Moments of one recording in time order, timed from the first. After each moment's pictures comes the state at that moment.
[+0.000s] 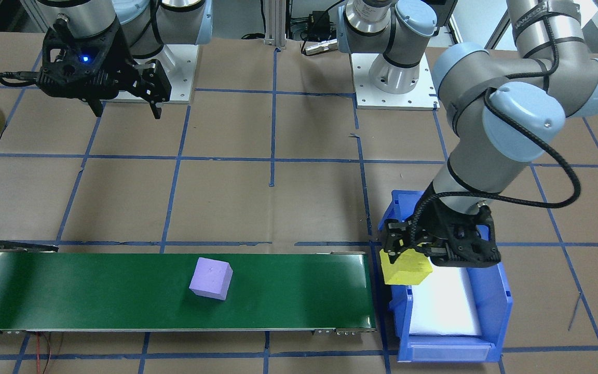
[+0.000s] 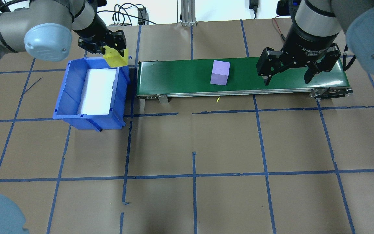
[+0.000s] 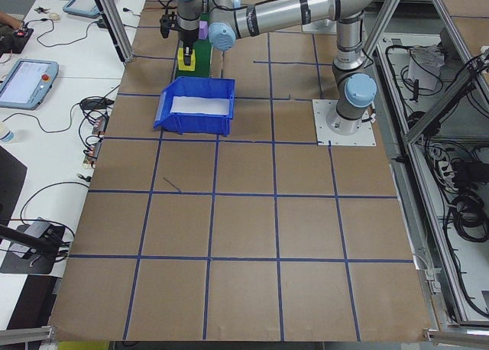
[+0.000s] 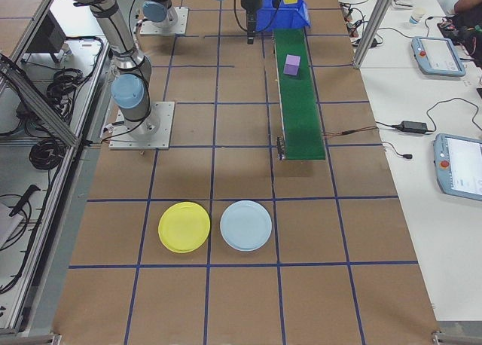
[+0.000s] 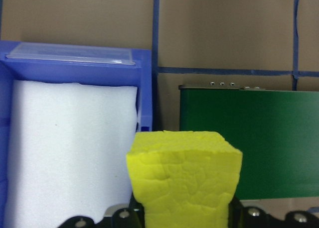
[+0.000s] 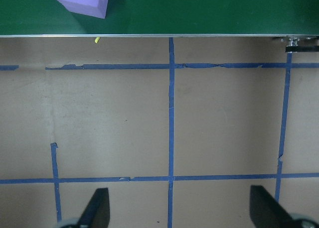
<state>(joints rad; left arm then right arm) -1.56 -1.90 -1.50 -1.14 1.45 -0.02 1.62 -1.62 1.58 -1.53 -1.60 0.04</state>
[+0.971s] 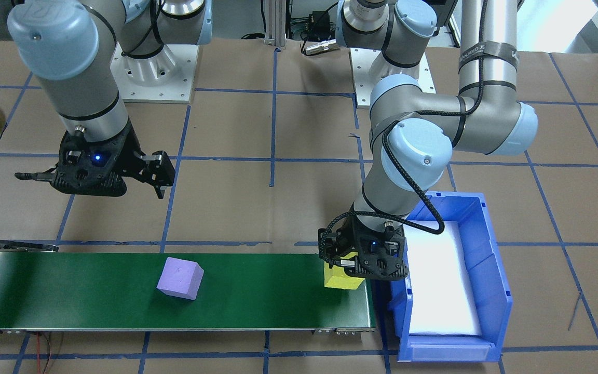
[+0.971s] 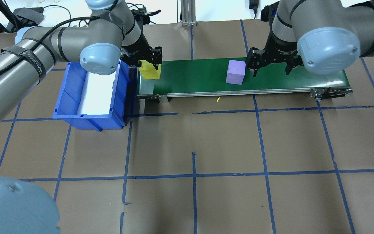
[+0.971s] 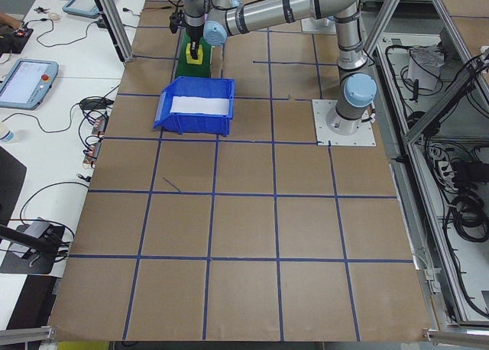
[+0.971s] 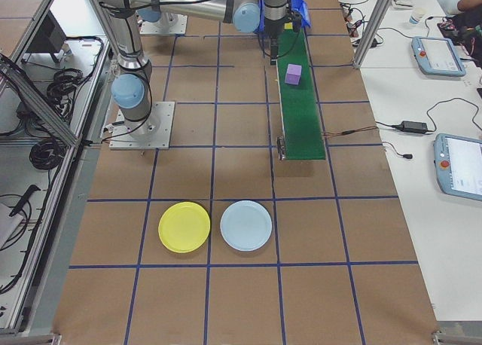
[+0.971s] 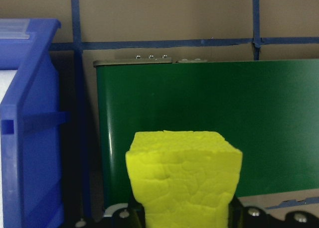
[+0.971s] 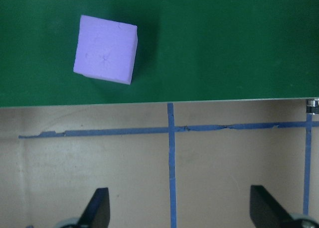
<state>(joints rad) -1.69 -2.01 -1.51 -1.05 1.46 -0.07 1.60 -1.41 1.63 -1.88 -1.61 0.07</state>
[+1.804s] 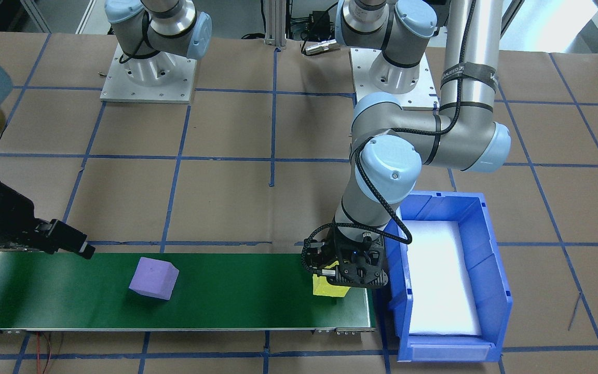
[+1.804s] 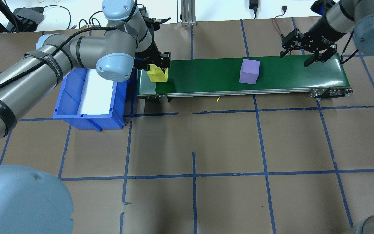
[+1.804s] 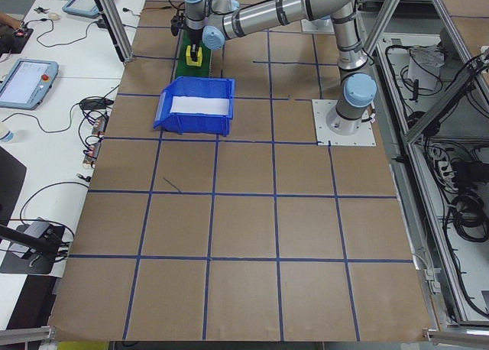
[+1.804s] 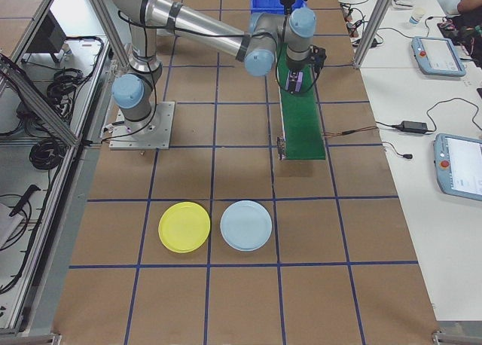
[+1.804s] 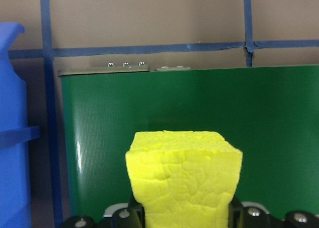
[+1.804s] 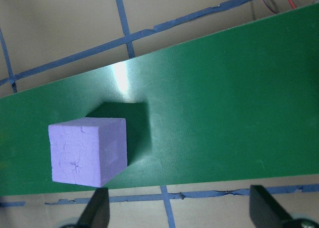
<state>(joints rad) -1.72 -2.06 -1.53 -0.97 1.49 -0.12 1.24 -1.22 1.58 -1.89 -1.19 -0.11</state>
